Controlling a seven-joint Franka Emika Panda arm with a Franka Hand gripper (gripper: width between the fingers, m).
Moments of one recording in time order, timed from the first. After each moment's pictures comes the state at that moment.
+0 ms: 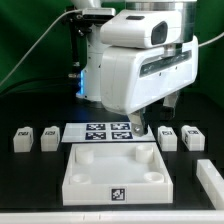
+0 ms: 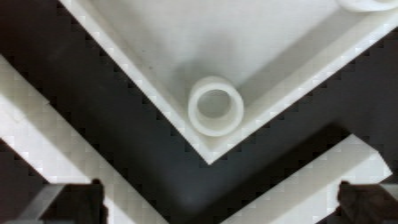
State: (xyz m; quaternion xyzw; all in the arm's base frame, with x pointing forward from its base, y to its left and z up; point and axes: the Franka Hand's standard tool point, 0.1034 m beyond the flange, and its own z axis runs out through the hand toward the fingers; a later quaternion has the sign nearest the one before) arm 0.566 0.056 0.114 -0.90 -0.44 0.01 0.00
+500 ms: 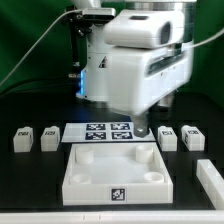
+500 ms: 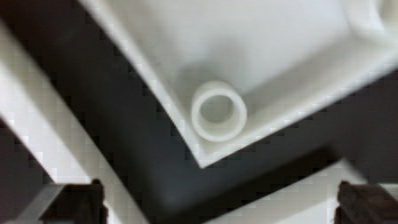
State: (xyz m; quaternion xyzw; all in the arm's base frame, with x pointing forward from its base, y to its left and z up) arm 0.564 0.055 0.112 -0.86 -0.52 0.01 0.00
